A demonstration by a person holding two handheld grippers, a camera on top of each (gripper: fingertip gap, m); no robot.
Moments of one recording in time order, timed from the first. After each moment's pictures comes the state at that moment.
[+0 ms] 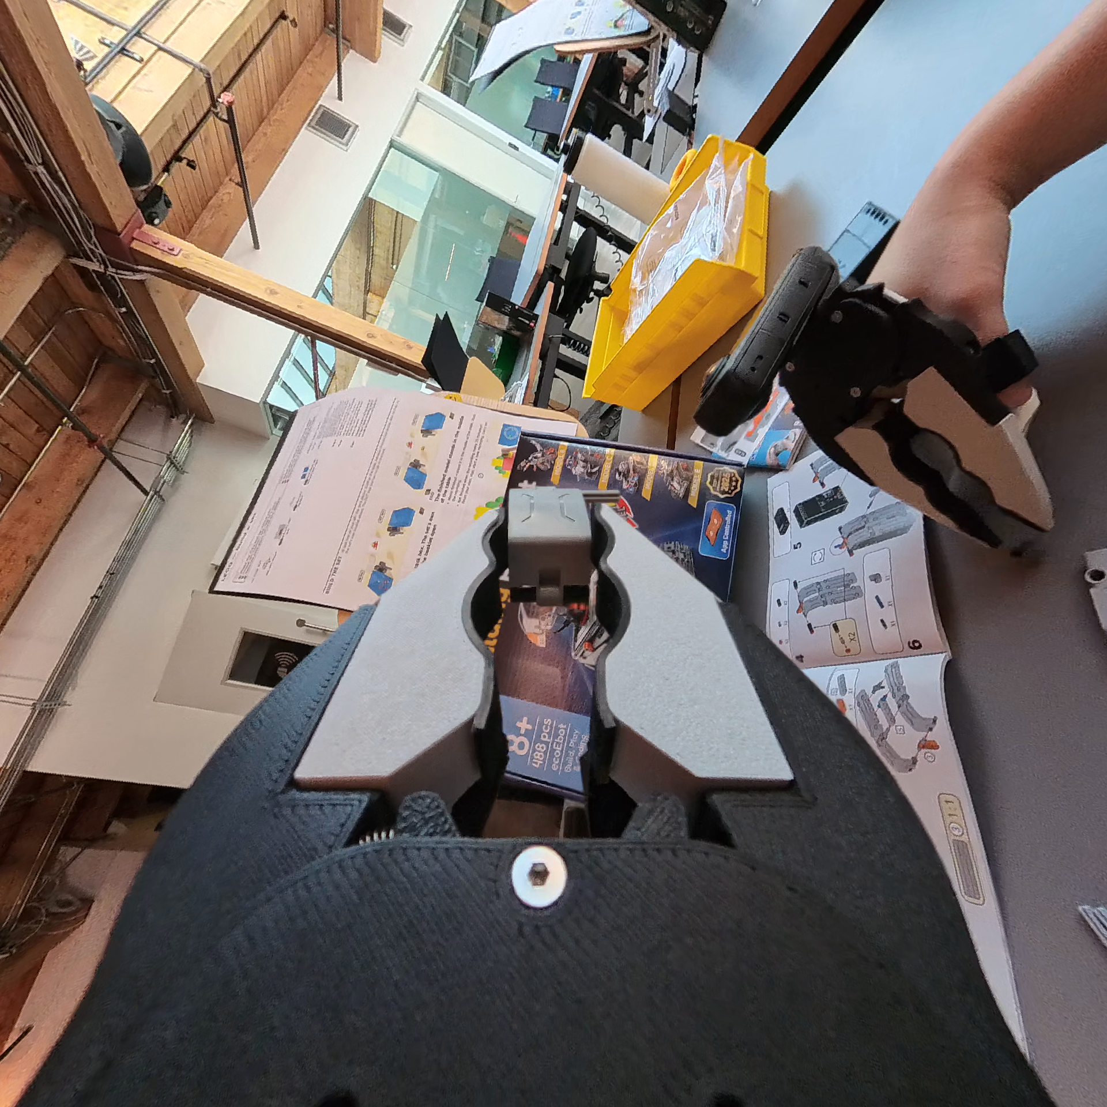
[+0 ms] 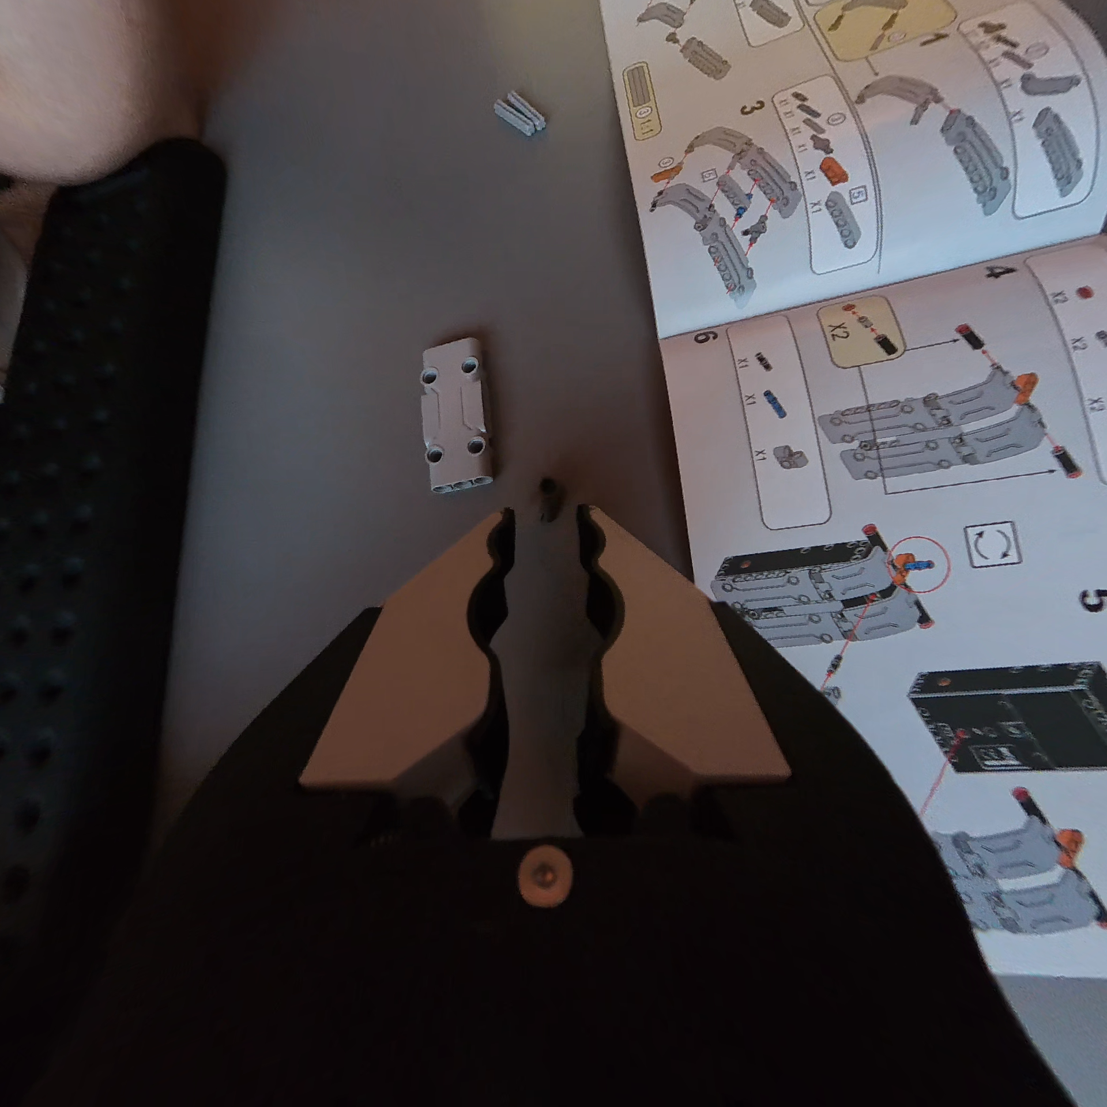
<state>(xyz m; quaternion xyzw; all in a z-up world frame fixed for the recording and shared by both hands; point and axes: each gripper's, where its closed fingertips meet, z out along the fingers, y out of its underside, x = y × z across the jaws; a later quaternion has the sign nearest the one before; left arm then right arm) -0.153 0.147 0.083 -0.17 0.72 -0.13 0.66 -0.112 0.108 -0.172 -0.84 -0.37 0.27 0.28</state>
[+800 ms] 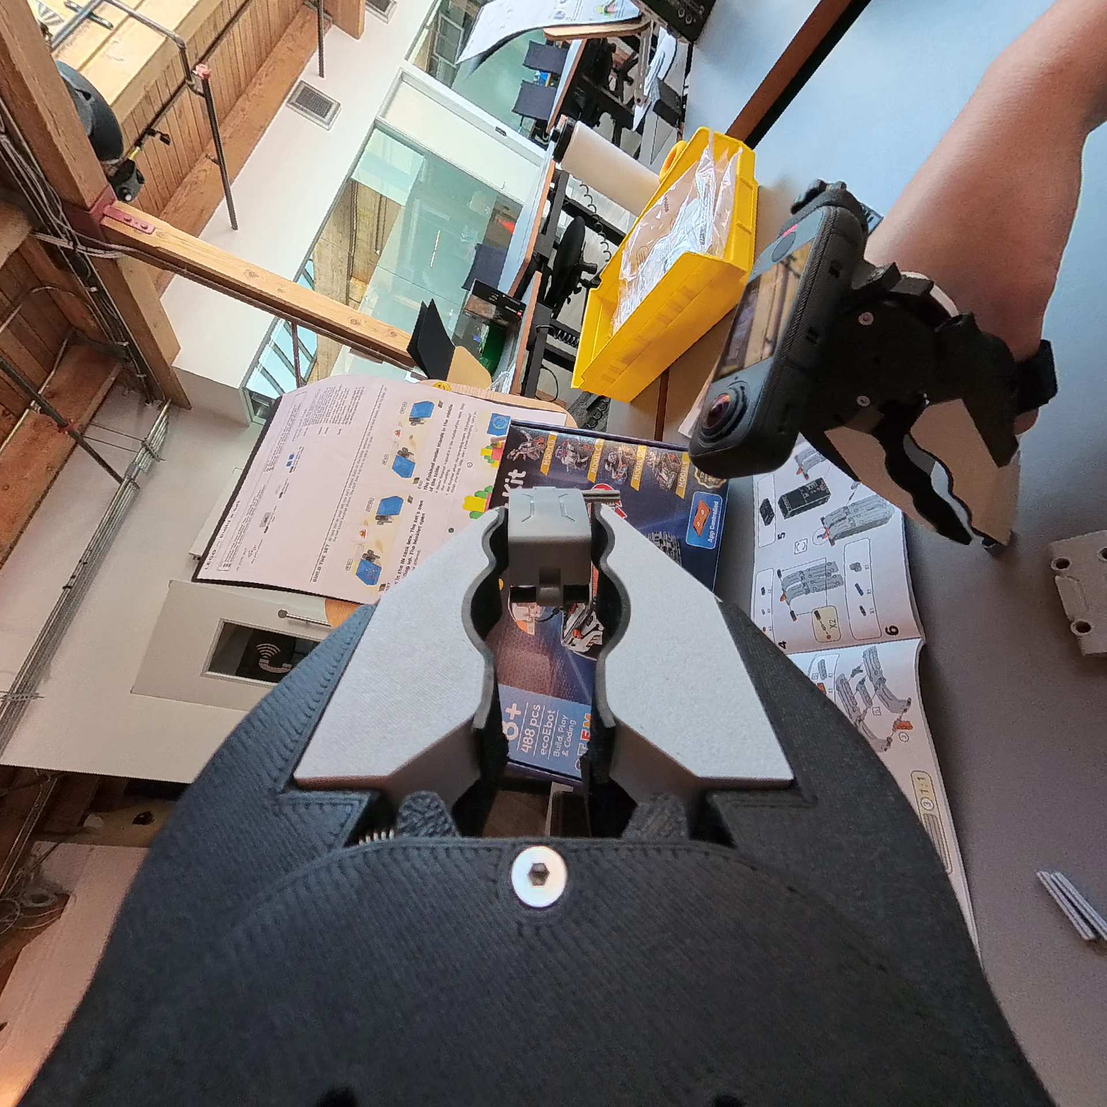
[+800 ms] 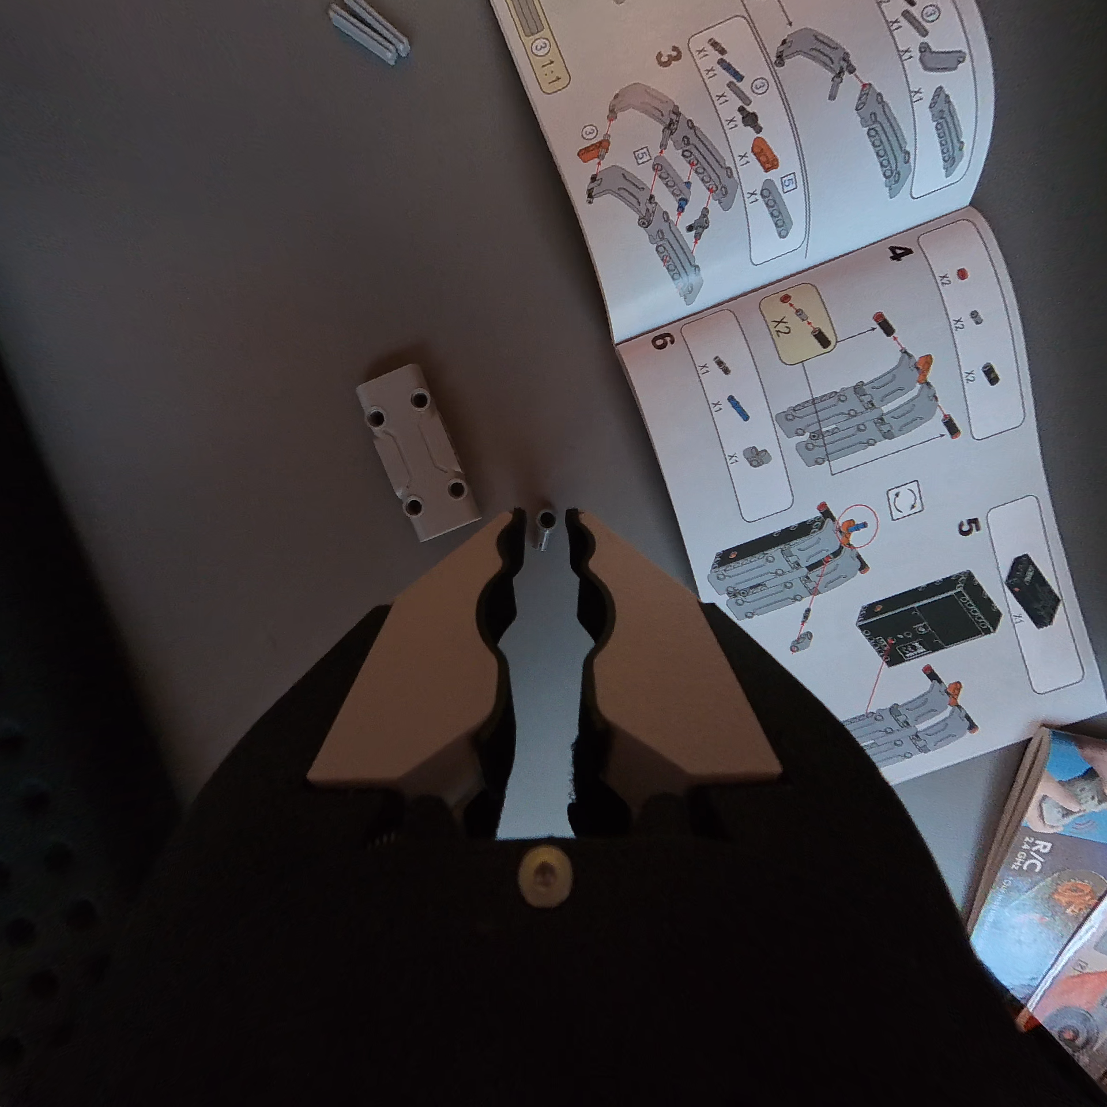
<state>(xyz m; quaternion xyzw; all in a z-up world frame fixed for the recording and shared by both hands) -0.160 0.149 0.082 -0.18 0.73 -0.13 0.65 -0.116 0.116 -0.168 -0.92 -0.31 0.08 0.23</state>
